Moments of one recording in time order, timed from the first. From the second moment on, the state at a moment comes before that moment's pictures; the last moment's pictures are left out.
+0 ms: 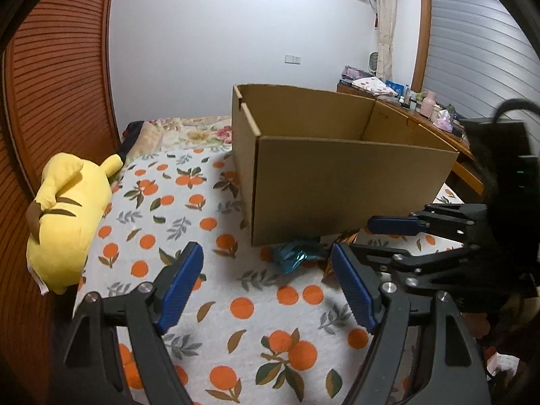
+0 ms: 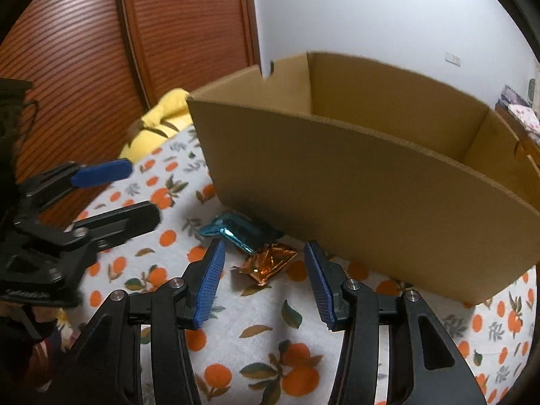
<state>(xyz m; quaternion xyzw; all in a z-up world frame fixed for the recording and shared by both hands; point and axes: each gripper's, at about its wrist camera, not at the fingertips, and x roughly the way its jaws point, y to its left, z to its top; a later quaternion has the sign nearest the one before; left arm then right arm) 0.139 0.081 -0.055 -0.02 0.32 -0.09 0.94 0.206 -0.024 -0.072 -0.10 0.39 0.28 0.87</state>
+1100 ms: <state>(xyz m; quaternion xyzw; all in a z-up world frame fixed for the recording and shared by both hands) 0.180 0.043 -0.088 -0.01 0.38 -0.11 0.92 0.181 -0.063 -0.067 -0.08 0.39 0.29 0.87</state>
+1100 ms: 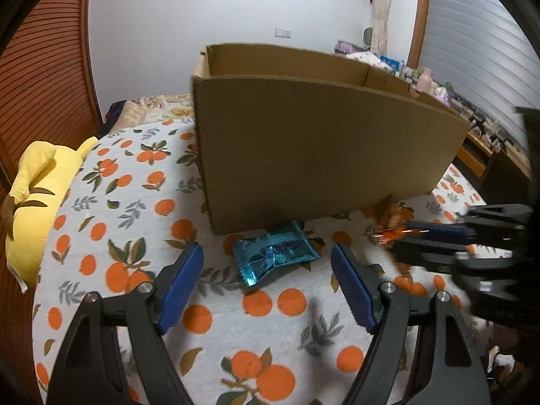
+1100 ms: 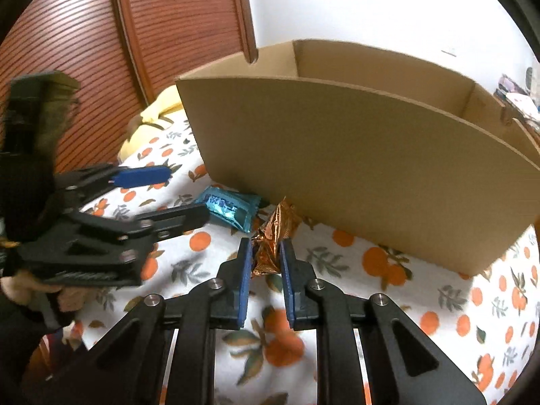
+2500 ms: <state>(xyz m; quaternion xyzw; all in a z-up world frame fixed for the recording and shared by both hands) 0.130 0.007 -0.035 -0.01 0.34 -0.17 0.93 0.148 -0.108 -0.031 -0.05 0.34 0.28 0.90</state>
